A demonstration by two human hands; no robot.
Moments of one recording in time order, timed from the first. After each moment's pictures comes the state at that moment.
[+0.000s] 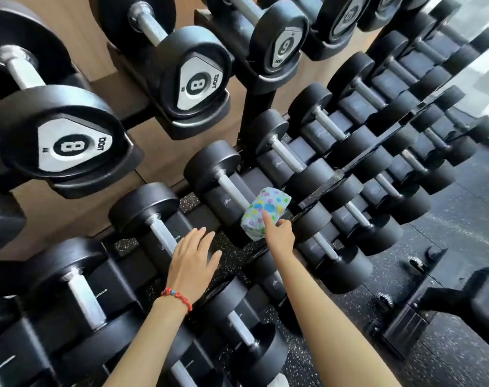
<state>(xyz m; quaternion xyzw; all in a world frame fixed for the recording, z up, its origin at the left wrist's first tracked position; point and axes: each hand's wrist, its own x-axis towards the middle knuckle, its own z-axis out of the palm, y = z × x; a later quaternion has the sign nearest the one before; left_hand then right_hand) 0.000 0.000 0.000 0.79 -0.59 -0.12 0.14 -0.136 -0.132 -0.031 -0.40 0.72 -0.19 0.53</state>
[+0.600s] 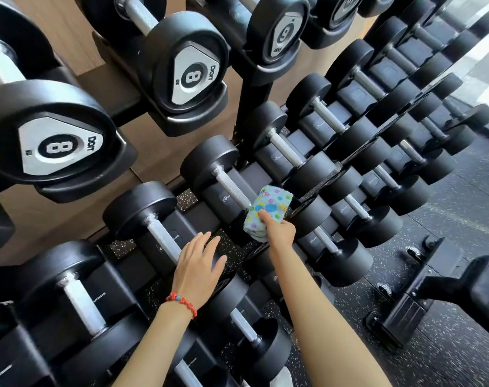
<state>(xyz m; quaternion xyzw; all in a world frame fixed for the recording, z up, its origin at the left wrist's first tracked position) 0.000 -0.001 -0.016 0.78 -0.60 -0.14 0.15 -0.125 -0.137 -0.046 -0.22 0.67 -0.33 0.63</state>
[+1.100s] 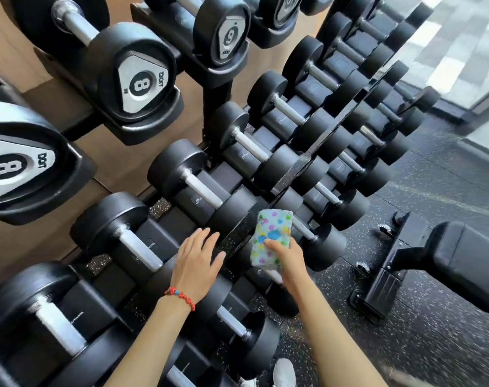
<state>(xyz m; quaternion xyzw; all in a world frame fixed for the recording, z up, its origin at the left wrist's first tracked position) -0.037 -0.020 -0.004 0.72 -0.67 -0.14 0.14 -0.225 -0.083 -0.045 -0.25 0.59 -0.35 0.68</state>
